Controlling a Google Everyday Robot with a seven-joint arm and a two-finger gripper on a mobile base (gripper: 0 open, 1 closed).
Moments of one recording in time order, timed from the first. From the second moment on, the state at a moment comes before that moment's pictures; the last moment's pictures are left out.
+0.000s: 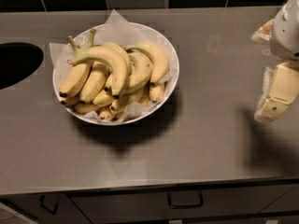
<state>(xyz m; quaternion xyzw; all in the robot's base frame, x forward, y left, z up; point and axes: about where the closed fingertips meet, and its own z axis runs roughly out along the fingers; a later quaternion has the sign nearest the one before) 0.438 -0.217 0.976 -0.60 0.78 -0.03 0.16</state>
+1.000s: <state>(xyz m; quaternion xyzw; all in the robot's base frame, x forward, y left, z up) 0.464 -0.110 0.983 -0.71 0.69 -0.02 0.15</state>
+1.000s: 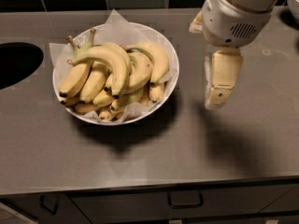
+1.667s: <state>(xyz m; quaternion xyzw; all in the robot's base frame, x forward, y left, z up) 0.469 -0.102 0.977 -0.68 0.72 -0.01 0.16</state>
